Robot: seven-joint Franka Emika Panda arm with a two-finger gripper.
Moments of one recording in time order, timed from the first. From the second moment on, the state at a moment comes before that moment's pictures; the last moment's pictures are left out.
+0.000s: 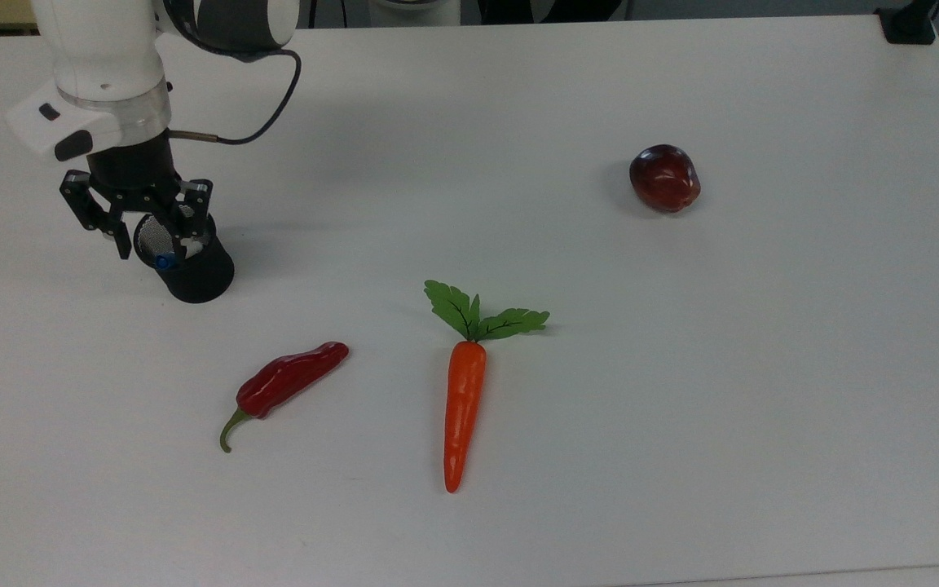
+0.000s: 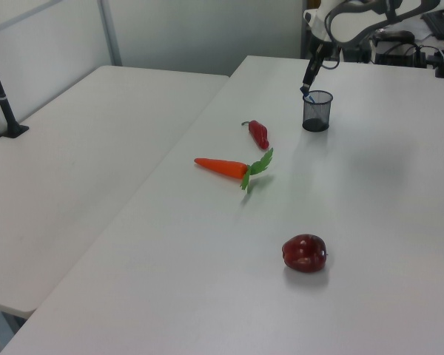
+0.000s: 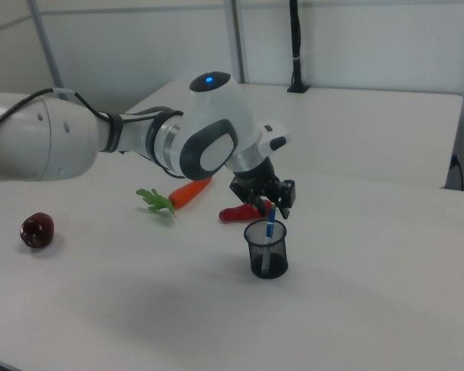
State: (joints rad) arm -0.17 0.41 -0.10 -1.64 -0.01 2.37 -0.34
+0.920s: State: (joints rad) arm -0.16 0.43 -0.08 -1.63 0.02 2.39 -0.34
